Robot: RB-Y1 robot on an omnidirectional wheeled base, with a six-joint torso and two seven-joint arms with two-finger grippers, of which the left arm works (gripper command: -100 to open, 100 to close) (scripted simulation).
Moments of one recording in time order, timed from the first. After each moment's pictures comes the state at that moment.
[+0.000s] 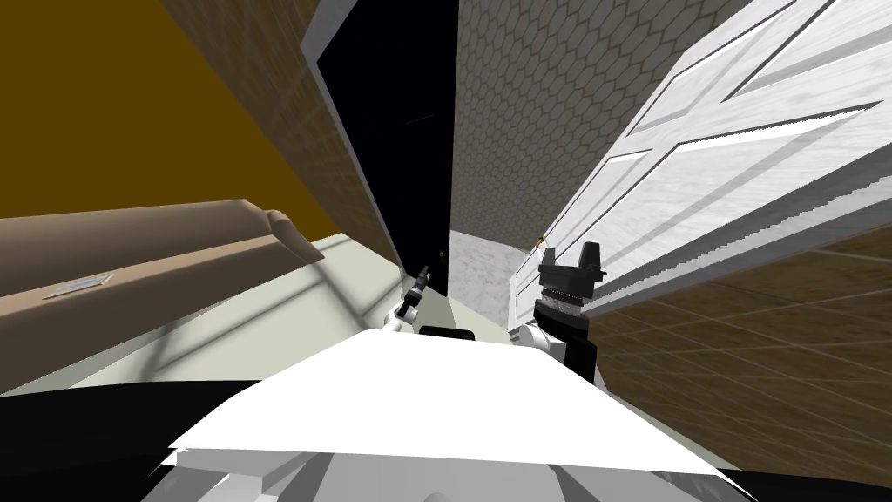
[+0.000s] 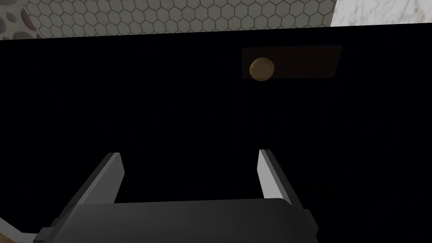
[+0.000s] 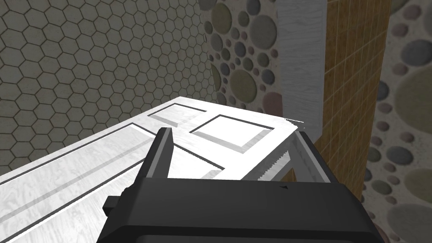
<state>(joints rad) -0.09 0.11 -0.16 -0.89 -0.09 -0.77 0.14</state>
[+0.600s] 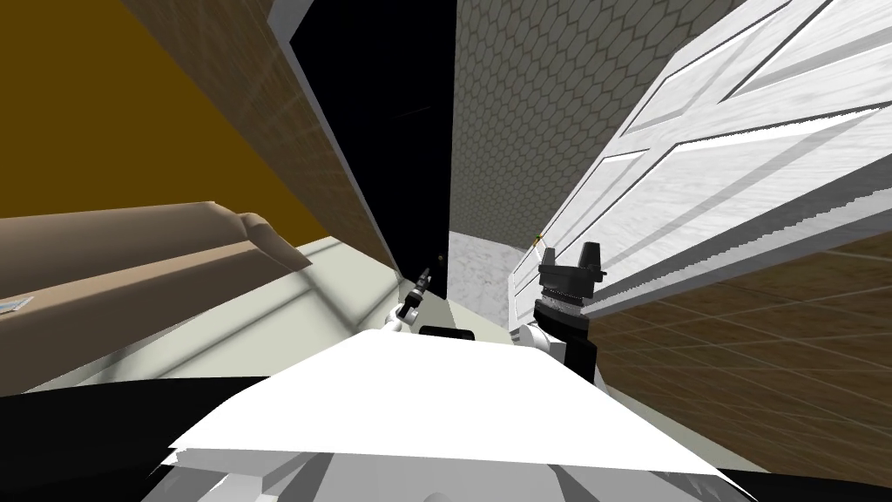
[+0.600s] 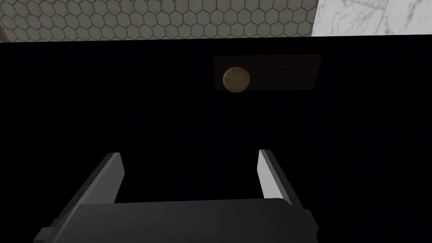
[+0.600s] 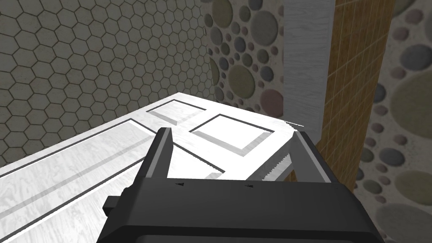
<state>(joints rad) -0.14 0.11 -0.17 -0.75 -0.10 -0.81 0.17</state>
